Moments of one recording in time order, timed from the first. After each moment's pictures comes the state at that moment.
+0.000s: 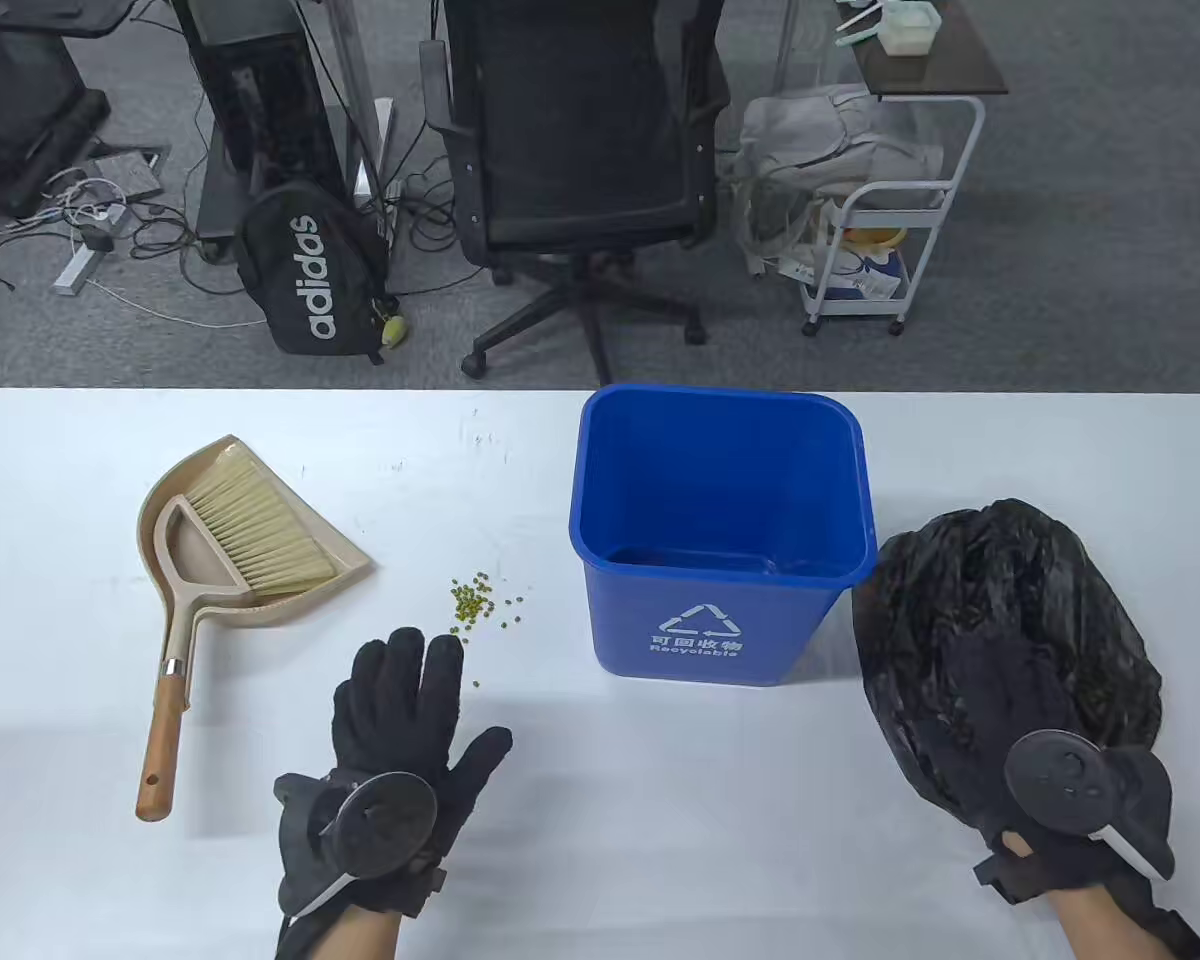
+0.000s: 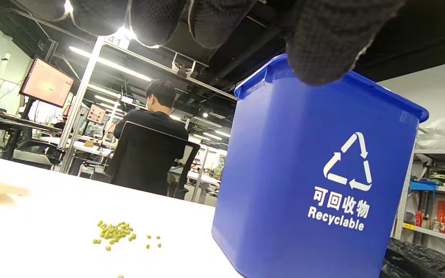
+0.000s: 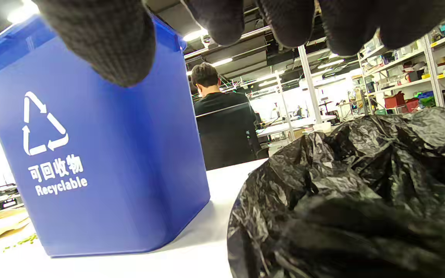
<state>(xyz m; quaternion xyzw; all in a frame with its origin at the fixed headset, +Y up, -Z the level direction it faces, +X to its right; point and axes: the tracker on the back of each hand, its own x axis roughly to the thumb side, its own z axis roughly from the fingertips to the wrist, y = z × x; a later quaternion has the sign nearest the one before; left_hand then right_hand) -0.188 -0.670 -0.206 0.16 -0.13 0.17 0.96 0.317 -0.685 -0.228 0.09 -0.09 0.98 0.16</state>
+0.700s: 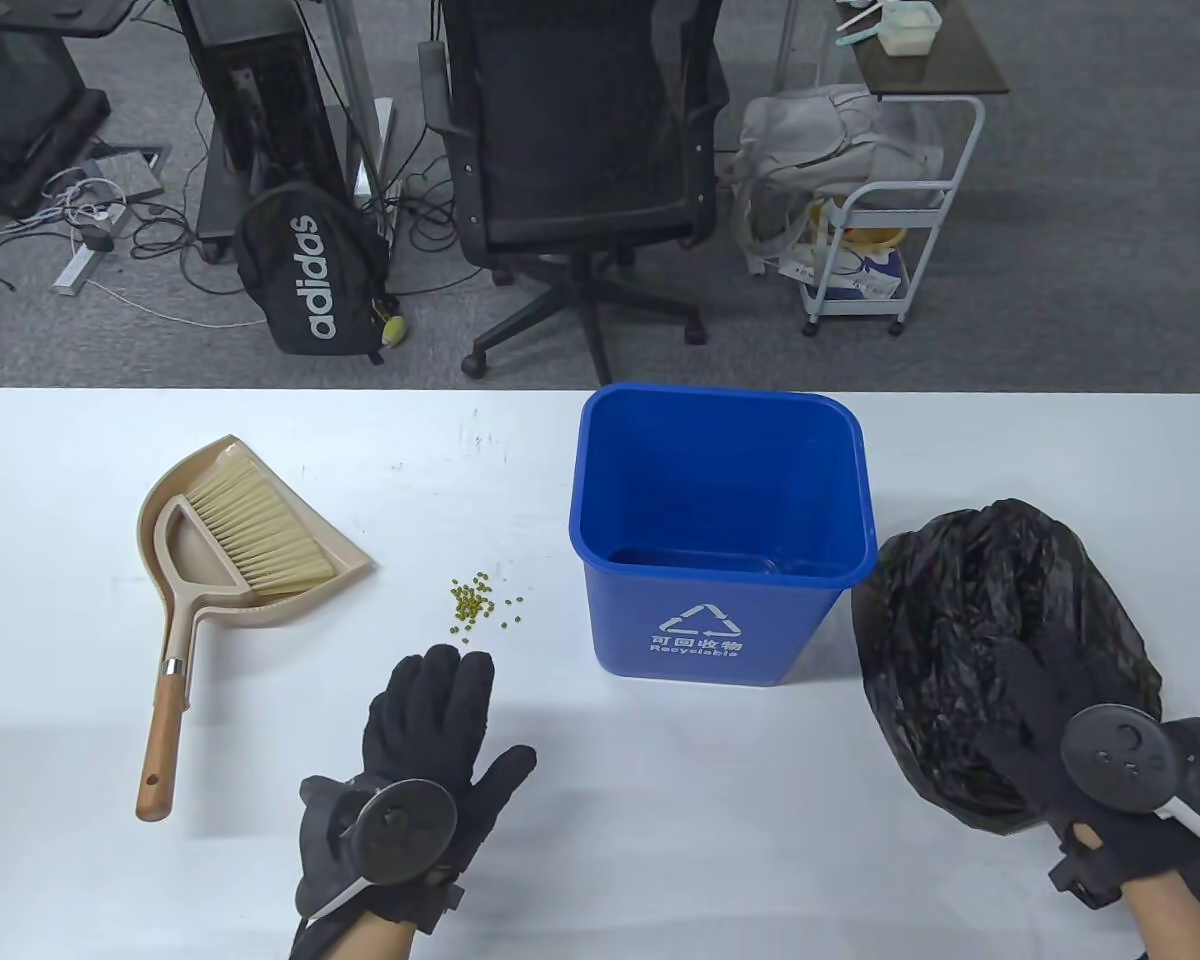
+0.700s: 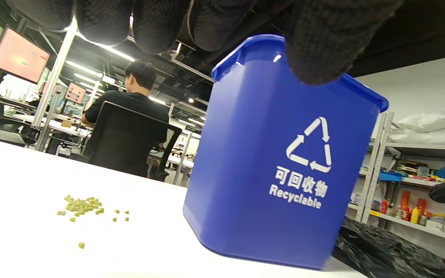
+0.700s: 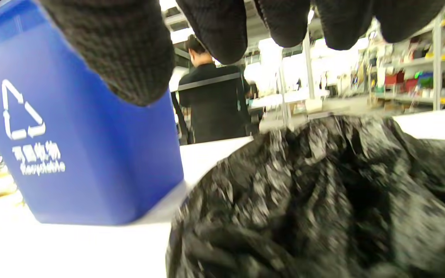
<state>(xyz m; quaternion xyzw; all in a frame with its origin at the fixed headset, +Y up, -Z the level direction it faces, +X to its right) -0.170 -0.674 -0.201 0.13 -0.17 0.19 0.96 0.360 -0.663 -0.235 0.10 0.01 0.99 0.11</state>
